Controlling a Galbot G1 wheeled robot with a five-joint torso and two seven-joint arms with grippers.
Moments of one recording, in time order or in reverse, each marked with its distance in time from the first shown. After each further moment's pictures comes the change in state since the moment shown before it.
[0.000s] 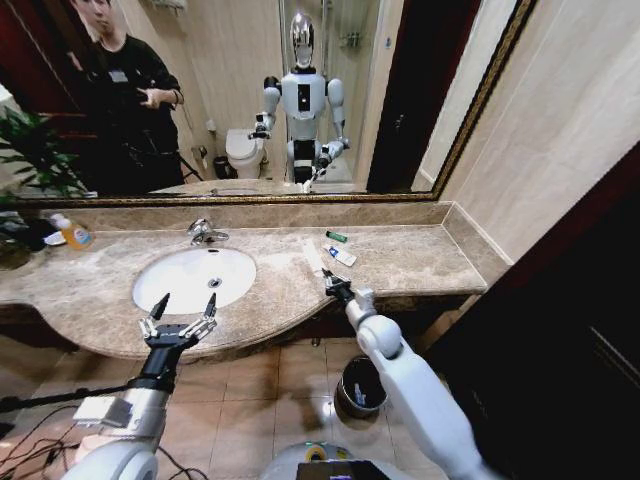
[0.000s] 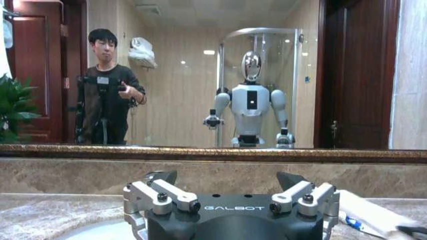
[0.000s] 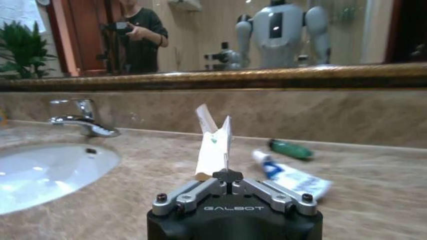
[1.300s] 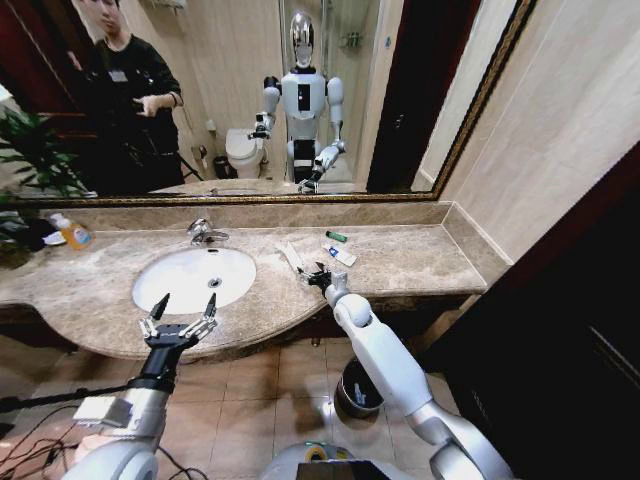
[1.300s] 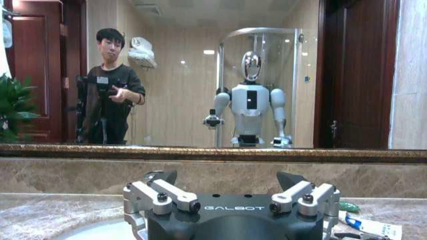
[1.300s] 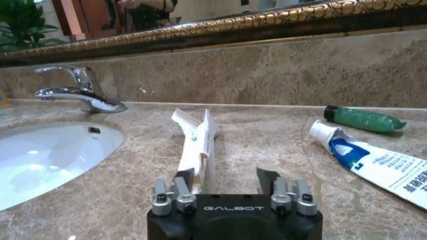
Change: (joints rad) left arm 0.000 0.000 0.000 0.000 0.000 0.000 0.000; right arm 0.329 0.185 -0.143 -0.460 0.009 -0.001 -0.033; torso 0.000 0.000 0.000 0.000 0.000
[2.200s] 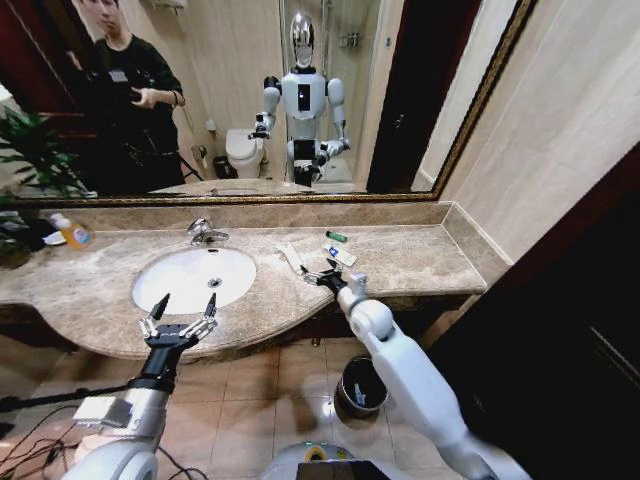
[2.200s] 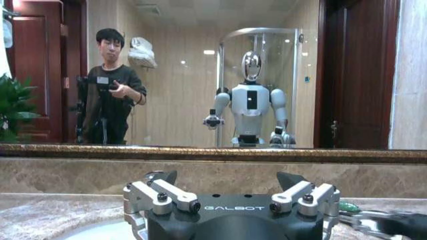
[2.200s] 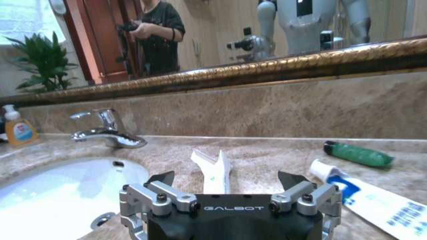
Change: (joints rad) left arm 0.000 0.000 0.000 0.000 0.000 0.000 0.000; right arm -0.038 -0.066 -0.010 0.216 0.116 -0.075 0.062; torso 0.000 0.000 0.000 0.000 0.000
